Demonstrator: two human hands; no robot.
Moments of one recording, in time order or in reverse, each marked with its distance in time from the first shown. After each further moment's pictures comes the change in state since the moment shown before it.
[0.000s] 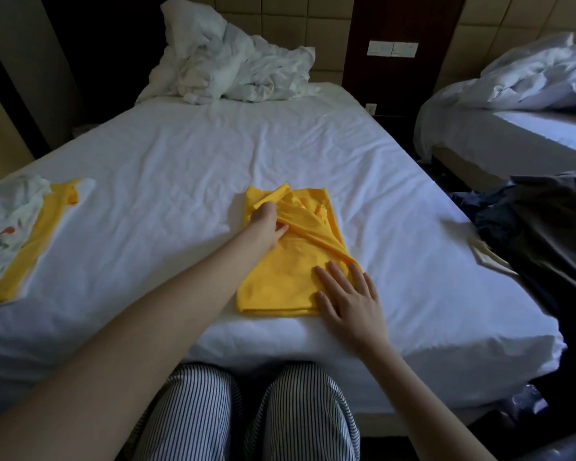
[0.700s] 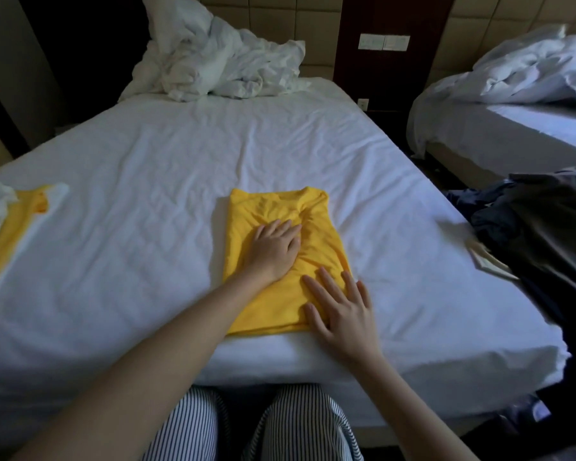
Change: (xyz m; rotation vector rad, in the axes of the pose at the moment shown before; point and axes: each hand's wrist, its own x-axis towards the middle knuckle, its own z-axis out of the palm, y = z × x) left_hand 0.019 -0.057 -0.013 1.670 -0.149 0.849; right_hand 0.005 0.000 0.000 0.010 0.027 -0.006
